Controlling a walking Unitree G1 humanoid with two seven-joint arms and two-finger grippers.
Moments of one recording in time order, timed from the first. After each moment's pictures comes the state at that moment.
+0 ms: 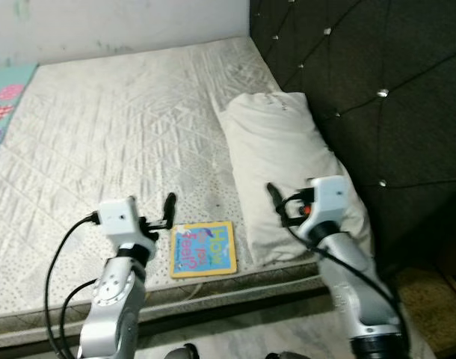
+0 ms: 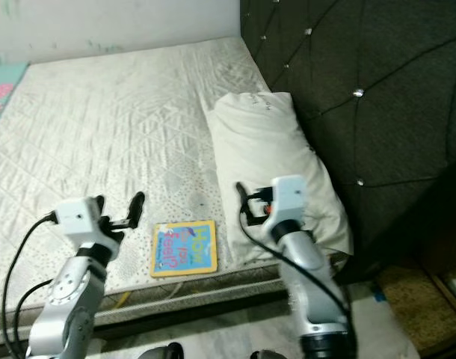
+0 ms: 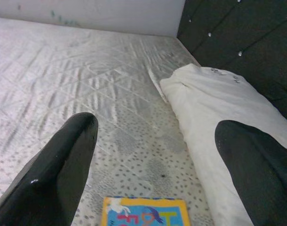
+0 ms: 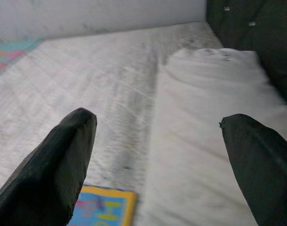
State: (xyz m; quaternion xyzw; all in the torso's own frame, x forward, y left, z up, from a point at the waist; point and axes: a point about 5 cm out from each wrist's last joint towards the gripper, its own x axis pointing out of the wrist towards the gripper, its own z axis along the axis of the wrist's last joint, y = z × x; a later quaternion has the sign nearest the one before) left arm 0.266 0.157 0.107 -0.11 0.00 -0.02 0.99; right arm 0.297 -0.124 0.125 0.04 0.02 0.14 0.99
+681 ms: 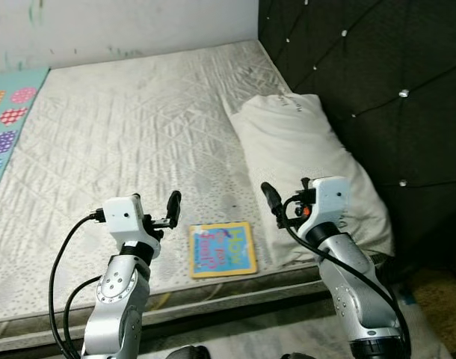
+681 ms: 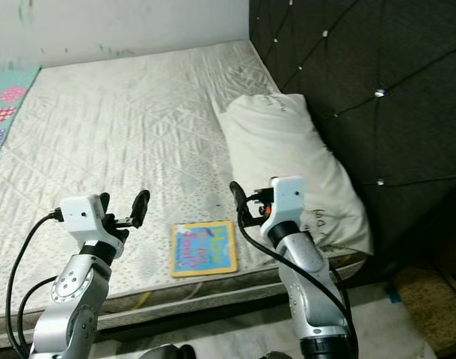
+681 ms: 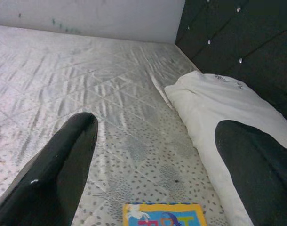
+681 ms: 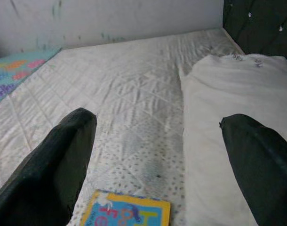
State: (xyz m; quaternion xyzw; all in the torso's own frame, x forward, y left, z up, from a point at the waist) left arm 0.269 0.151 0.110 -0.11 -0.01 -0.04 0.99; right arm 0.293 -0.127 0.126 0.05 0.01 0.15 0.99
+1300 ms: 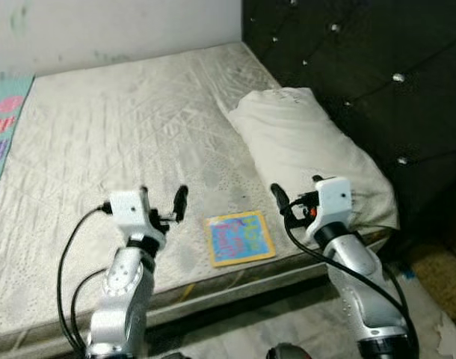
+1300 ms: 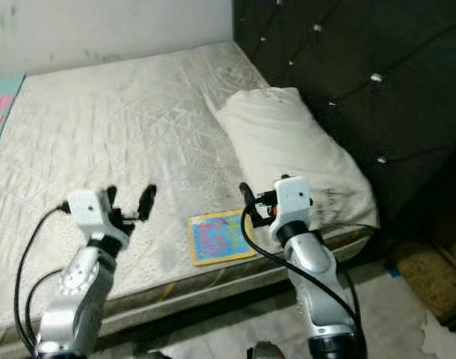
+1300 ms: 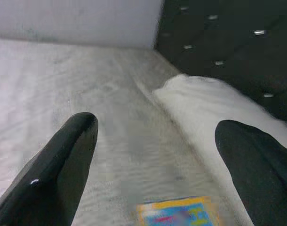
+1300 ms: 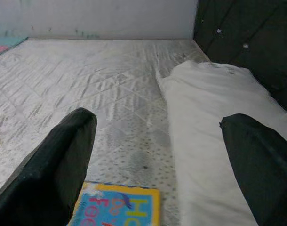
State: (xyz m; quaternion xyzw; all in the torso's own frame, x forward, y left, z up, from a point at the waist) left arm 0.279 0.152 0.112 -0.10 -0.02 -0.05 0.99; right arm 0.296 -0.135 0.122 -0.03 0.00 0.13 0.99
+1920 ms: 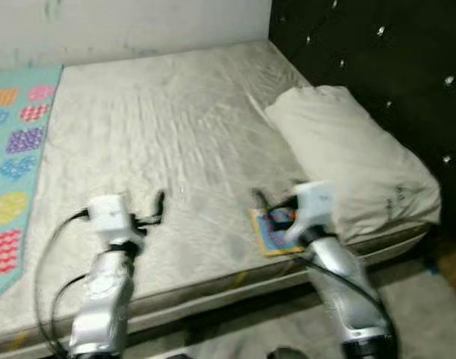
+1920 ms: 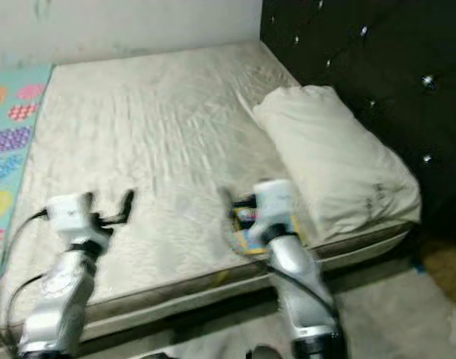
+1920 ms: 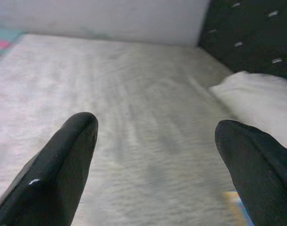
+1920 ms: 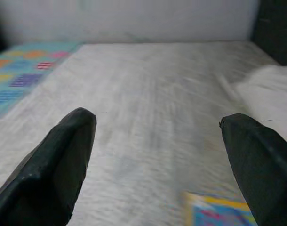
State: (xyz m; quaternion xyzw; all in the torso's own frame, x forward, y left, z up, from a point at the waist) left arm 0.278 0.175 0.101 -0.09 -0.01 -0.01 1.00; right arm 0.293 -0.108 0.123 0.00 -0.01 0.18 0.98
